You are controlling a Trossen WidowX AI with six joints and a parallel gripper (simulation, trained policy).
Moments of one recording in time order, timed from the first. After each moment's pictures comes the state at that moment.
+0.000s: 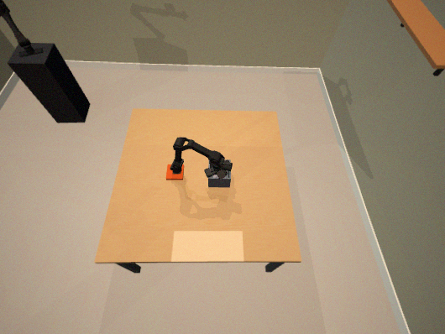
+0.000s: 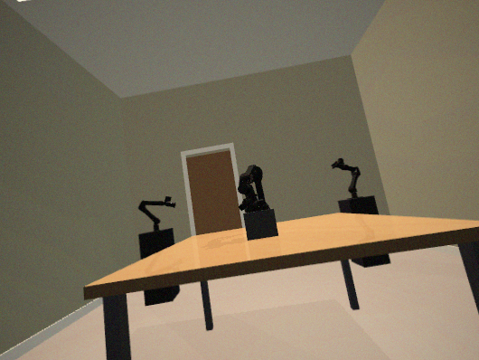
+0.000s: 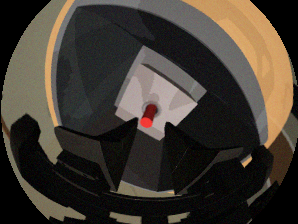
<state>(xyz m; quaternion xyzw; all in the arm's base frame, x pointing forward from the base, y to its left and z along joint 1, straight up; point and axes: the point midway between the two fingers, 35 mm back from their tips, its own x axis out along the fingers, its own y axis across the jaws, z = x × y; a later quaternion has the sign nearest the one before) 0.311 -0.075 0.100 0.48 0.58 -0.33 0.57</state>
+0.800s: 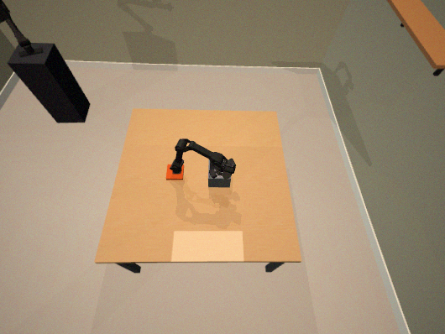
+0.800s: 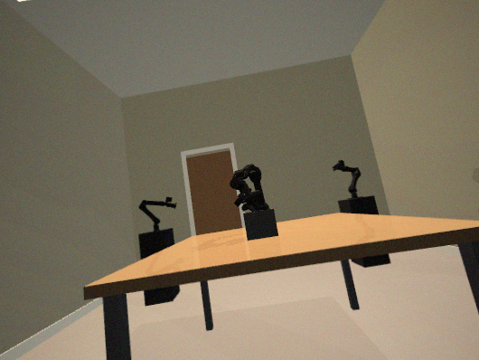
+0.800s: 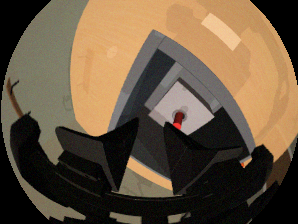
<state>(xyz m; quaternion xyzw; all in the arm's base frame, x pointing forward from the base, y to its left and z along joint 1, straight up) 0.349 -0.086 0.140 0.53 0.55 -0.24 0.59</state>
